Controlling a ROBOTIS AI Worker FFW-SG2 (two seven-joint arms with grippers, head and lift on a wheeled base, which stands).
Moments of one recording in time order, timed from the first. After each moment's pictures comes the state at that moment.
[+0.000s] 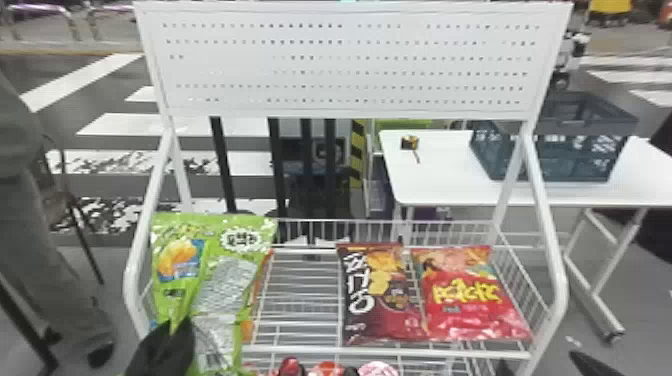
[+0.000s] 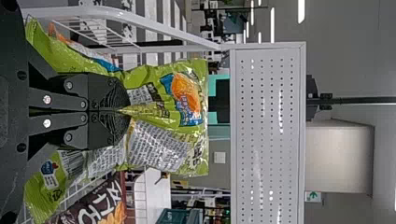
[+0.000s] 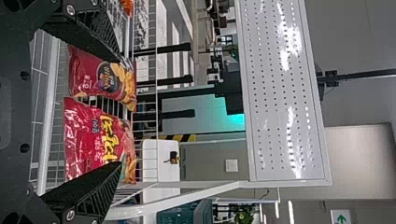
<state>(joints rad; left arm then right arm) 0.84 0.21 -0.04 -2.46 0.08 0.07 0.11 0.84 0.00 -0.07 -2.38 -0.11 0.03 0.23</state>
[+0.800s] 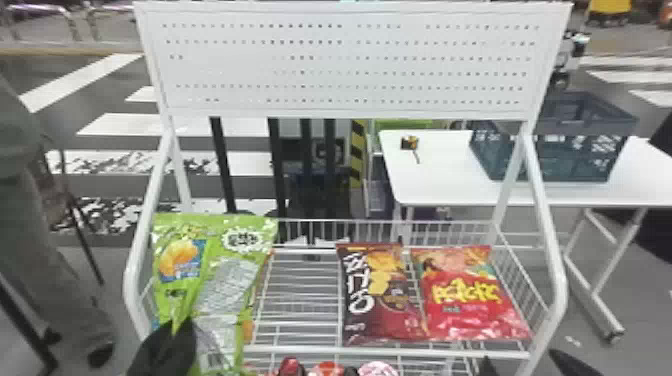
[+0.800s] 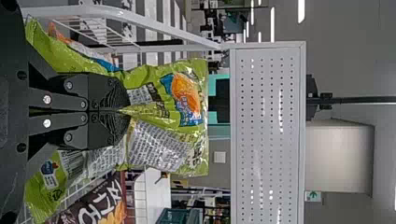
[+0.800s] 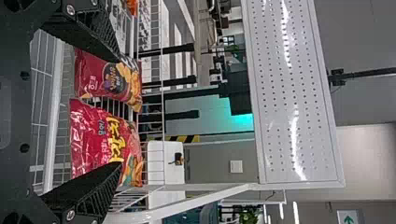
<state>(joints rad) 0.84 0.21 -0.05 -2.46 0.08 0.07 0.11 0.76 0.00 -0.05 -2.29 -0.11 0.03 0.22</state>
